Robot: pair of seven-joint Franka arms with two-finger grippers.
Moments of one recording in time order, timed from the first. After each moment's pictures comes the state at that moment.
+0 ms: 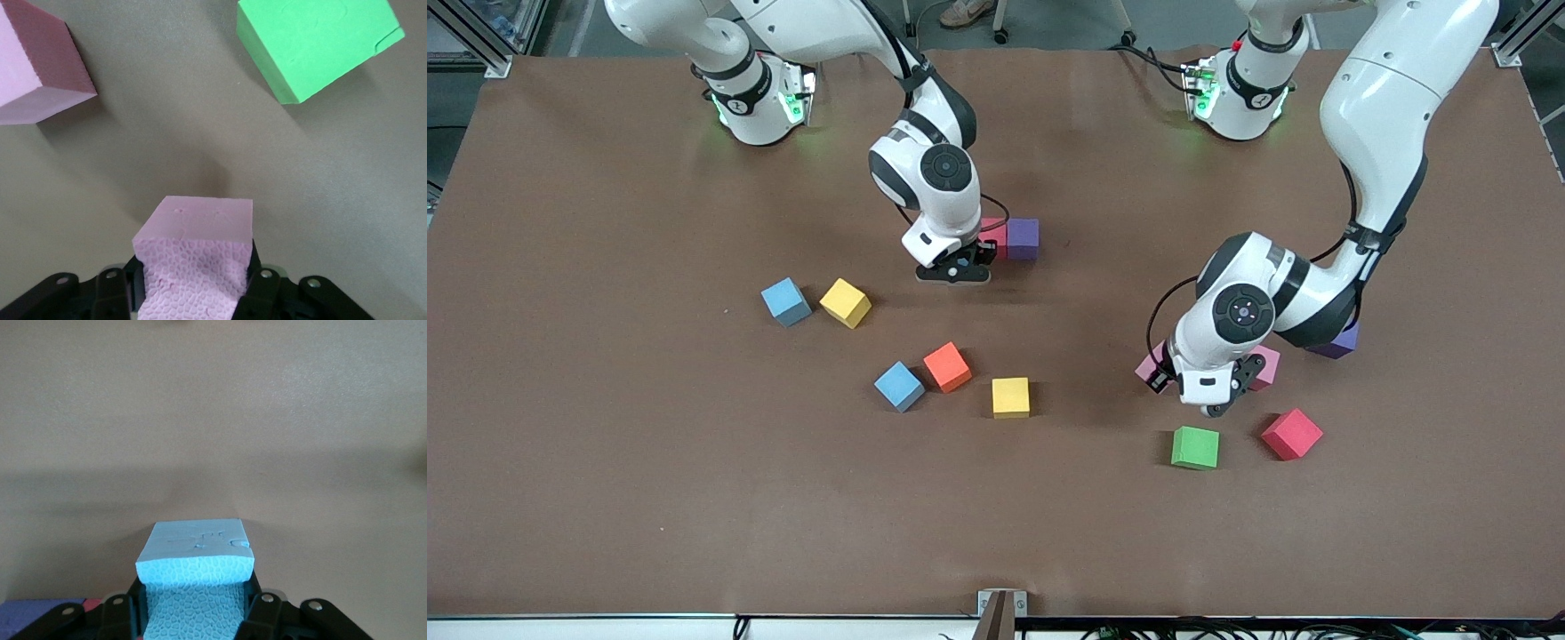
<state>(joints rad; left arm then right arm) 0.09 0.64 -0.53 -1.75 0.36 2.22 -1.38 0.79 0.49 0.07 -1.98 -0.02 2.42 0.90</state>
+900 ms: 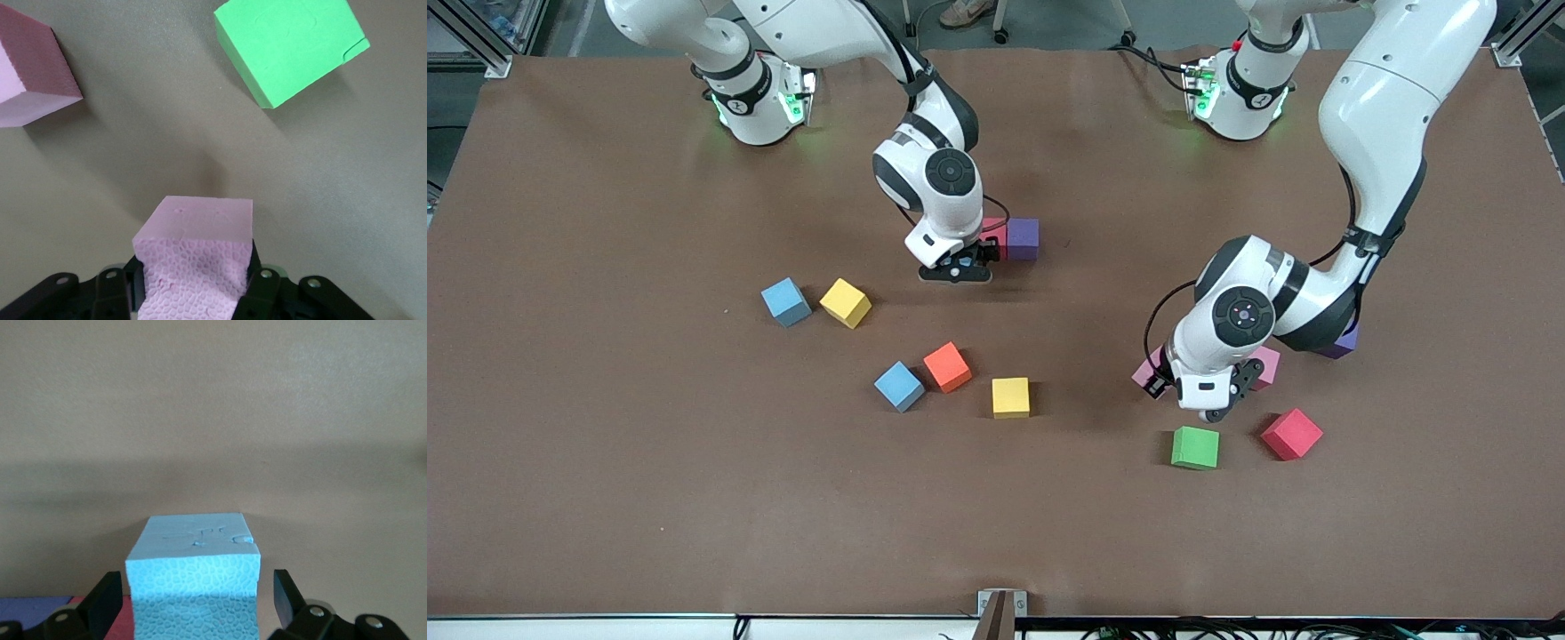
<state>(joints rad) 0.08 0.66 -0.53 -1.72 0.36 2.22 -1.38 0.79 0.51 0.07 -1.97 -0.01 2.41 0.89</state>
